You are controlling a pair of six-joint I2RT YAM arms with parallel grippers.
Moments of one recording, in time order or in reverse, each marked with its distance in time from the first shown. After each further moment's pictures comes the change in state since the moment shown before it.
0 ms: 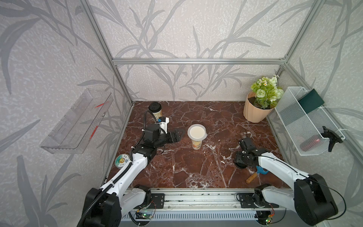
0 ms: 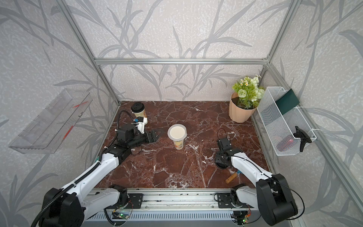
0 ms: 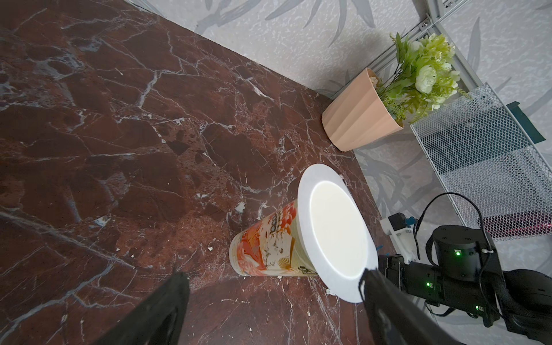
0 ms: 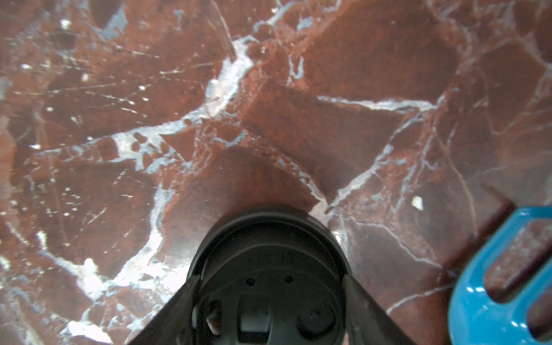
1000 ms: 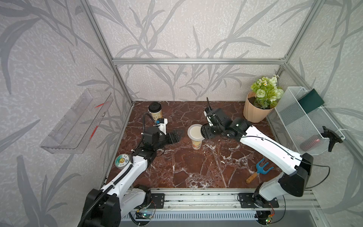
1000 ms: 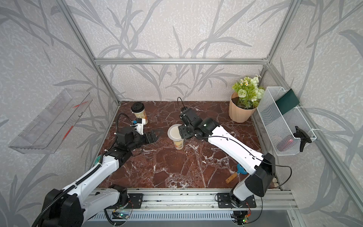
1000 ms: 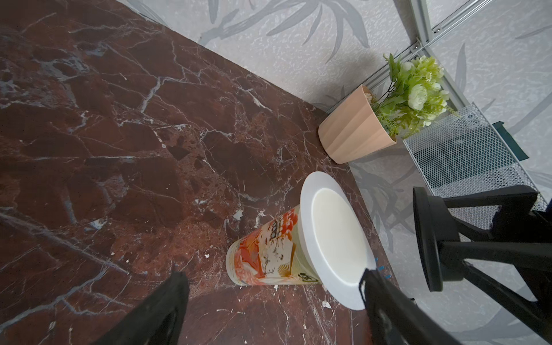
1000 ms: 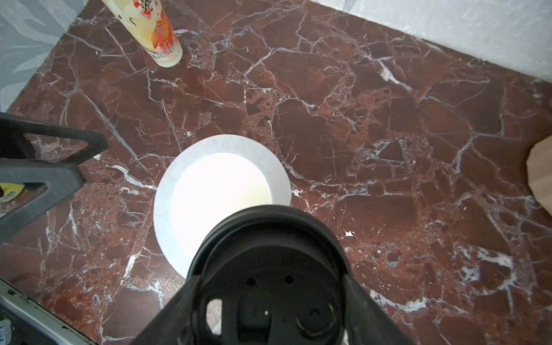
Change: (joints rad) left arm 0.001 -0.020 -0.071 0.122 -0.016 -0.078; right arm 0.501 0.360 1.030 -0.319 0.068 -0.238
